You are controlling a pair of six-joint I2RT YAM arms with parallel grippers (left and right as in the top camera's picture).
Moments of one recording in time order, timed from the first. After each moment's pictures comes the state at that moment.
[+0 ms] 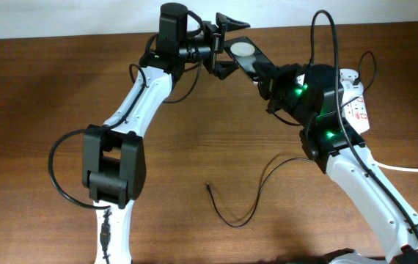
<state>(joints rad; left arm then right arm) -0.32 2.27 1.95 -0.06 0.98 -1.68 0.24 1.41 1.02 0.12 -0.28 1.68</state>
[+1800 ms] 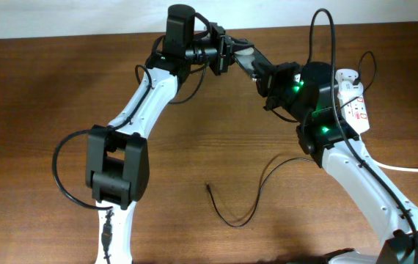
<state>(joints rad) -0.35 2.28 1.95 -0.06 0.96 -1.68 0.24 1.47 1.02 0.16 -0.29 1.73</state>
